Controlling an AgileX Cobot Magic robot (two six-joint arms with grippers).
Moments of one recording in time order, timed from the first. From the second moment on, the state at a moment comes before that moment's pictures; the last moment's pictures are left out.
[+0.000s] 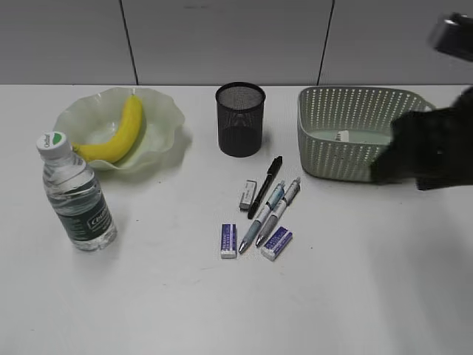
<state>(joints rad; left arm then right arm) -0.12 -0.01 -0.54 0.02 1.07 -0.02 0.33 1.23 -0.83 0.33 0.76 0.06</state>
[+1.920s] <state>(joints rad) -0.12 -0.01 -0.54 0.02 1.06 -0.02 0.53 2.23 -1.54 0.09 0.94 0.79</state>
